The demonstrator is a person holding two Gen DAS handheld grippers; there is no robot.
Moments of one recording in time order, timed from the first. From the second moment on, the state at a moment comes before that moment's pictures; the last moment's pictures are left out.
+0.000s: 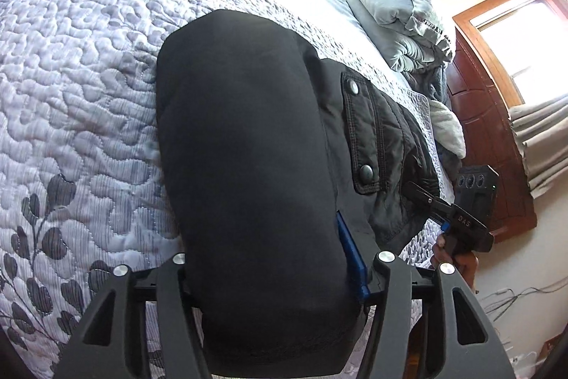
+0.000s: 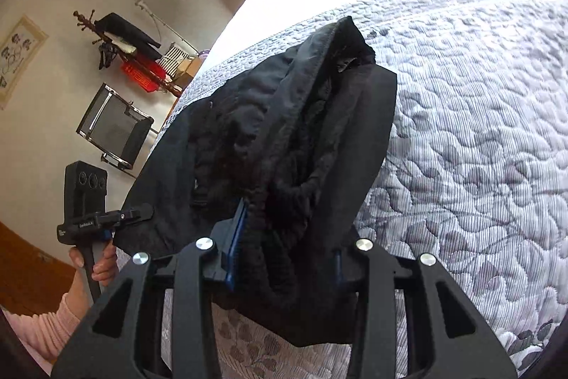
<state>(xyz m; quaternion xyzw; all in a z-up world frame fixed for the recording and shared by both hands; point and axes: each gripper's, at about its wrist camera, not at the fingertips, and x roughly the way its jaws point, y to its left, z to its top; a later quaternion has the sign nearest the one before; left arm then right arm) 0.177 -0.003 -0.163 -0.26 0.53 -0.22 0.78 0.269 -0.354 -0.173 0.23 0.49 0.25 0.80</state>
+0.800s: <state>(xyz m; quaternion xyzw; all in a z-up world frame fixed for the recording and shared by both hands) 0.141 -0.007 -0.150 -0.15 0.49 -0.13 0.85 0.218 -0.438 -0.210 0.36 0.46 0.21 0.79</state>
